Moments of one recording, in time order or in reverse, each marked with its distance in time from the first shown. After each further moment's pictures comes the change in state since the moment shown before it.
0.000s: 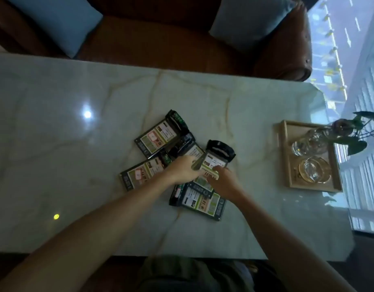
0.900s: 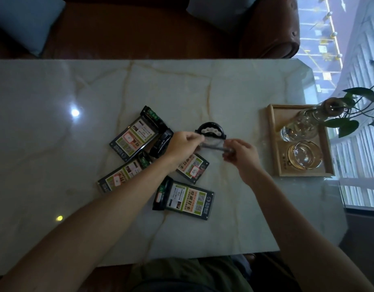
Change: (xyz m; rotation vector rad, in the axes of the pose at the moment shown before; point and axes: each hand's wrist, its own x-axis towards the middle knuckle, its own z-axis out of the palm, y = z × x) left_hand 0.065 0.063 0.007 -0.528 0.219 -0.019; right_hand 0.023 0.048 -0.086 1.212 0.254 0.294
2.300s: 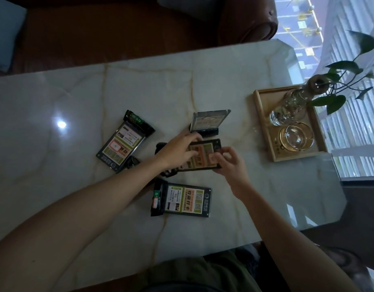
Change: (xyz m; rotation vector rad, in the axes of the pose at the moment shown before) left_hand 0.031 -0.018 0.002 0.642 -0.348 0.473; right_hand -0.028 0.051 -0.004 -0.040 -0.023 -0.070
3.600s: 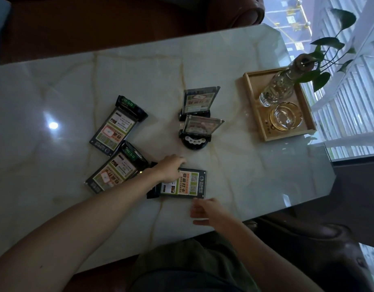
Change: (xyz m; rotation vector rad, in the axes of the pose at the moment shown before) left_hand -0.057 -0.033 0.079 0.227 -0.321 -0.212; right_hand -0.090 0.140 0.020 0.023 -0.075 0.721
